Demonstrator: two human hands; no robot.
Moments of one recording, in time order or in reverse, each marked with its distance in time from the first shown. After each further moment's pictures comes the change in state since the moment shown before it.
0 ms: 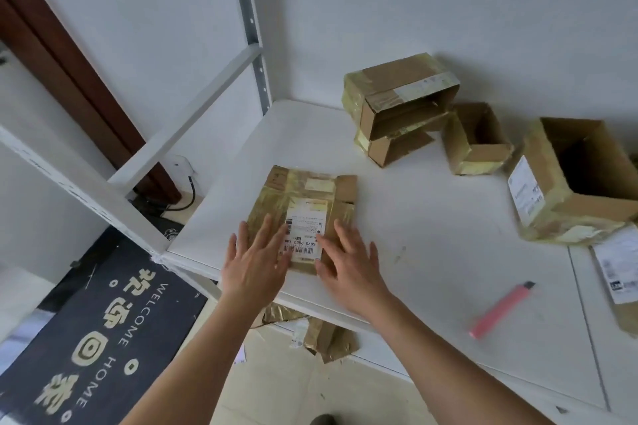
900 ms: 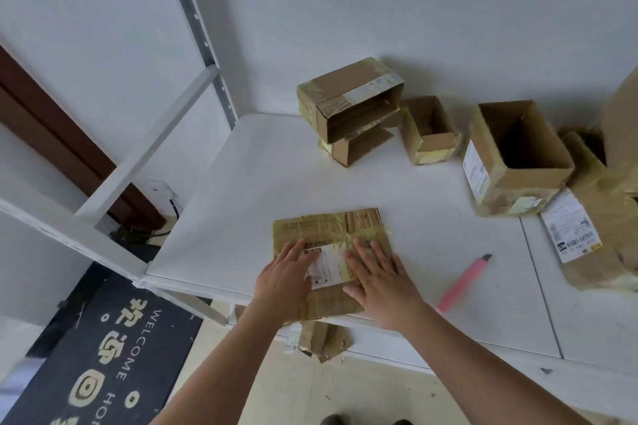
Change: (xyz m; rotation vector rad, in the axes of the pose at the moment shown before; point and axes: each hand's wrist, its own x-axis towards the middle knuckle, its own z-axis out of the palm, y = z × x) left_hand -0.011 0.074 -0.002 -0.002 -0.208 0.270; right_hand -0.058 0.069 -0.021 -0.242 -0.169 0.116
